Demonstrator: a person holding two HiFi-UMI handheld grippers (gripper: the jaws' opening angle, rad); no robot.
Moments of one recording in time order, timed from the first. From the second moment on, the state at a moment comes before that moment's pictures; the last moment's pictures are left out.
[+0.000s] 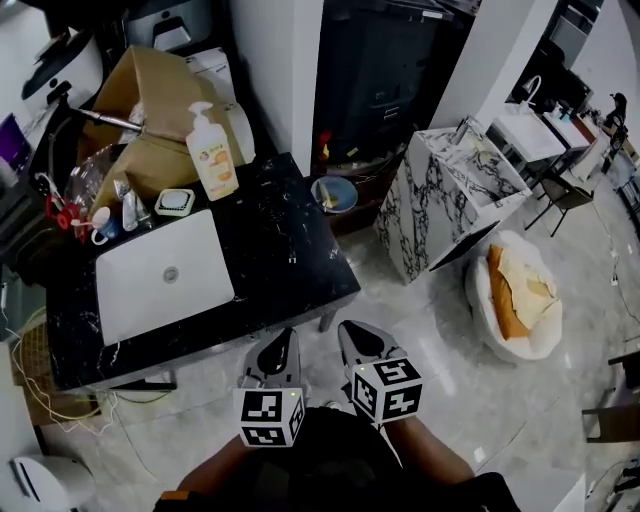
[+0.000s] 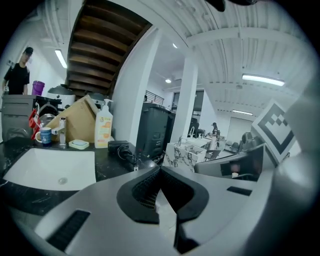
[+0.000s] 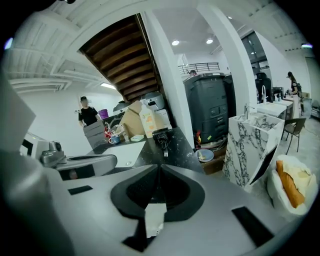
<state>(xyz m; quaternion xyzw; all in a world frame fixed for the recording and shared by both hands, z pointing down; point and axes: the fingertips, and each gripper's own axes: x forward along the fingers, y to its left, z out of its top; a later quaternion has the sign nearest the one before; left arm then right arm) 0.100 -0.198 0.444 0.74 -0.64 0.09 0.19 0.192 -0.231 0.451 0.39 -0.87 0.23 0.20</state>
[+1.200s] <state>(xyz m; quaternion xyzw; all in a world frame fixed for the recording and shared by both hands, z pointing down) 0.179 -0.077 0.441 0.69 -0.69 0.09 0.17 0.283 -0.112 0.460 0.35 -0.89 0.22 0.18</state>
